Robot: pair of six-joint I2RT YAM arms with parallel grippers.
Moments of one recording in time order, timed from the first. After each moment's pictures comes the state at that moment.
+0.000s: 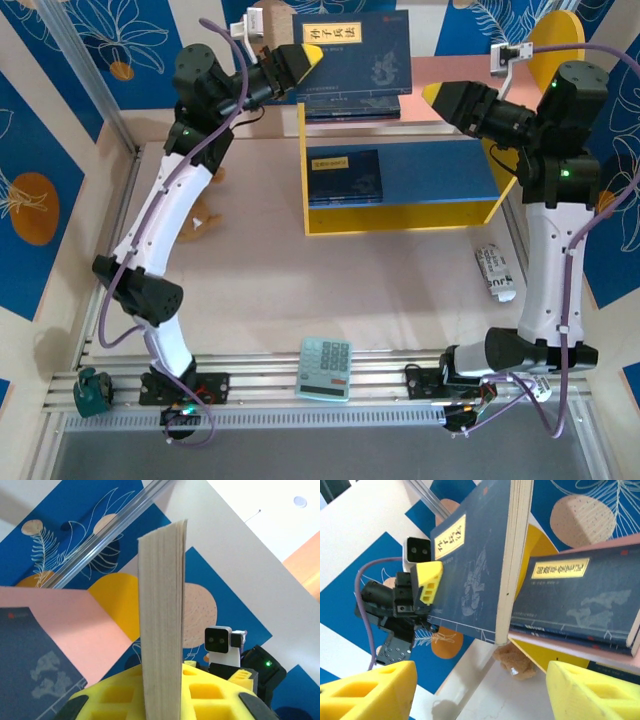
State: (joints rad) left arm -0.44 1.82 2.18 0.00 0.70 -1.09; right arm -0.08 1.40 2.00 -0.64 -1.01 0.67
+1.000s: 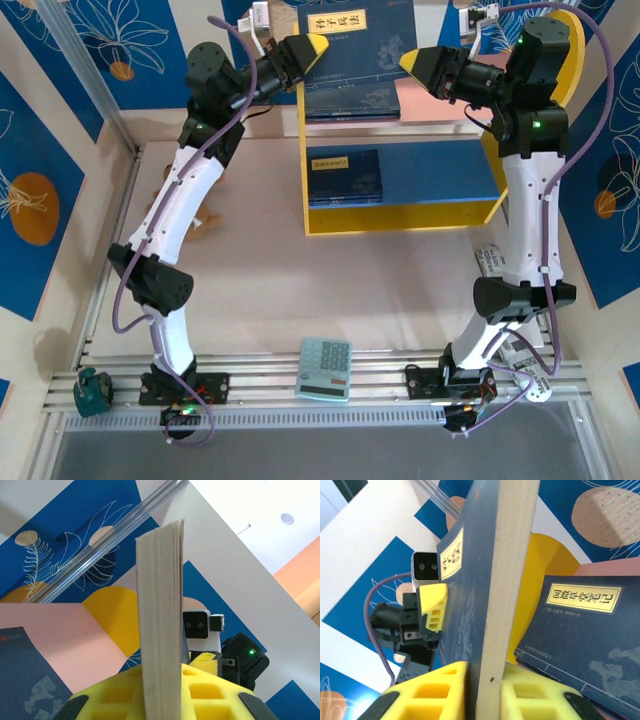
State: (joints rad) left arm -0.45 1.91 2.24 0.08 0.68 -1.16; right arm 0.03 1.71 2.34 -0.67 -1.01 0.76
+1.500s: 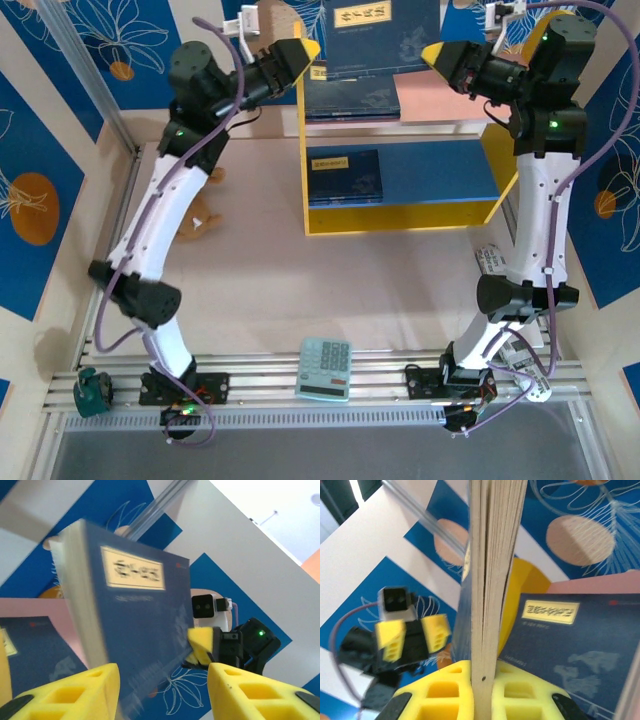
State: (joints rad) left arm -0.45 1.74 2.16 -0.15 0.62 -0.94; right arm -0.08 1.71 2.37 -0.67 -1.02 0.78
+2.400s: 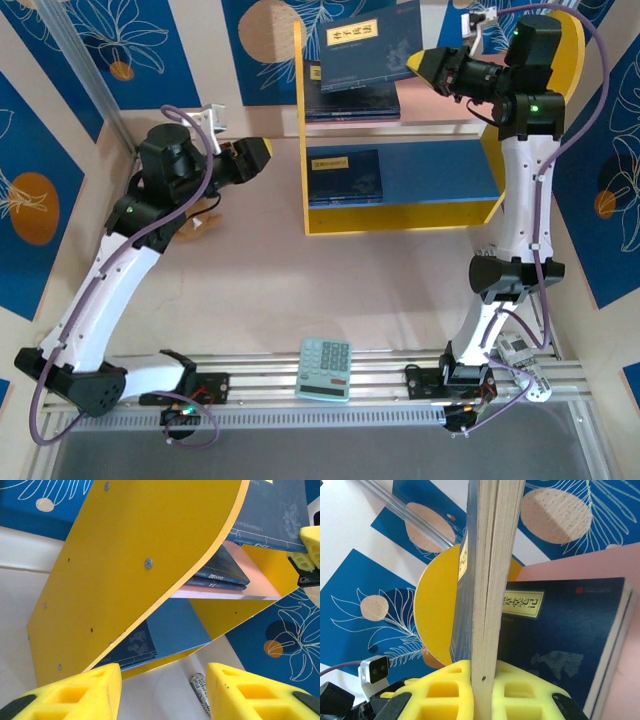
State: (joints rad) left arm -0.46 1.22 1.53 -0.51 0.26 -0.62; right arm -0.02 1.87 2.50 -0.84 -0.97 0.67
